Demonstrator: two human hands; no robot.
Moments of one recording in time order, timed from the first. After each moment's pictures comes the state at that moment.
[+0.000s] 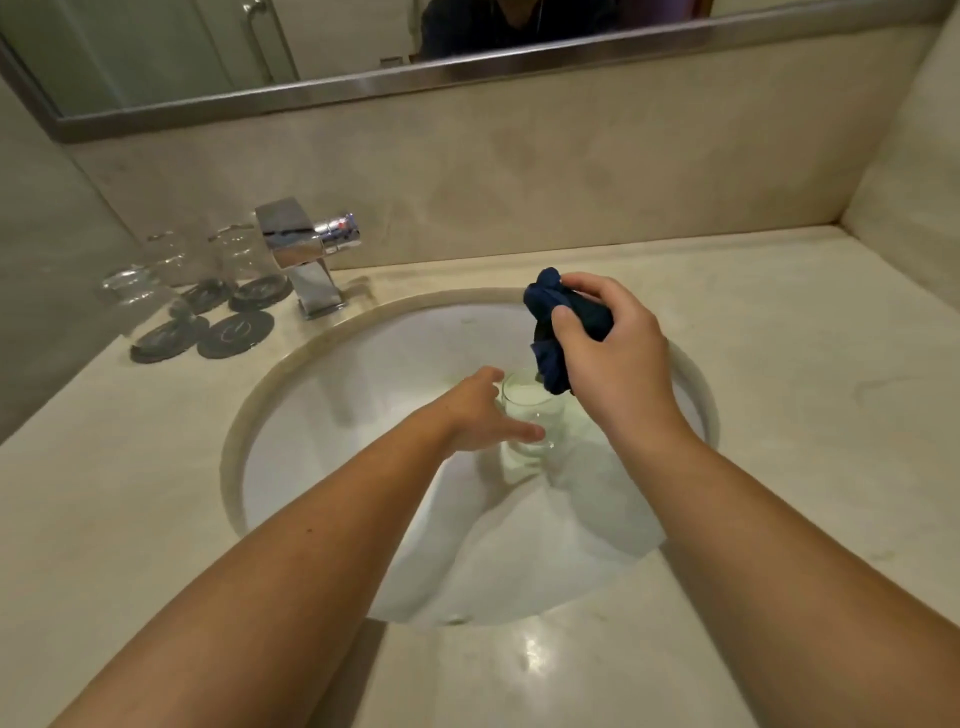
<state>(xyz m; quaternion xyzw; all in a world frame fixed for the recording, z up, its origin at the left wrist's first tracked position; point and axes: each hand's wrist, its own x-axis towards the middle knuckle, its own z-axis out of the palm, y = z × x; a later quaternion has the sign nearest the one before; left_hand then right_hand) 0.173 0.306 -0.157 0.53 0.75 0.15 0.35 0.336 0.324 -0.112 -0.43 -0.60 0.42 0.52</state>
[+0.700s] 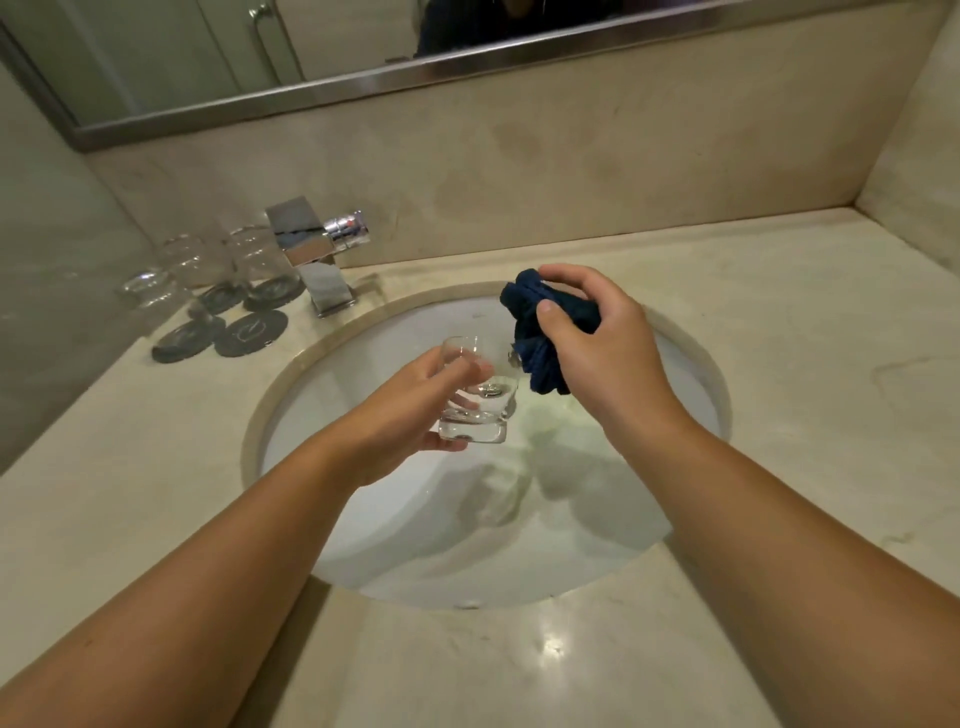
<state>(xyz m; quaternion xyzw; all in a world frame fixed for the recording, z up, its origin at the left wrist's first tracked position) 0.150 0.232 -0.101 0.44 0.67 0.37 0.47 0.330 0.310 -0.105 -0.39 -0.61 0.48 0.49</state>
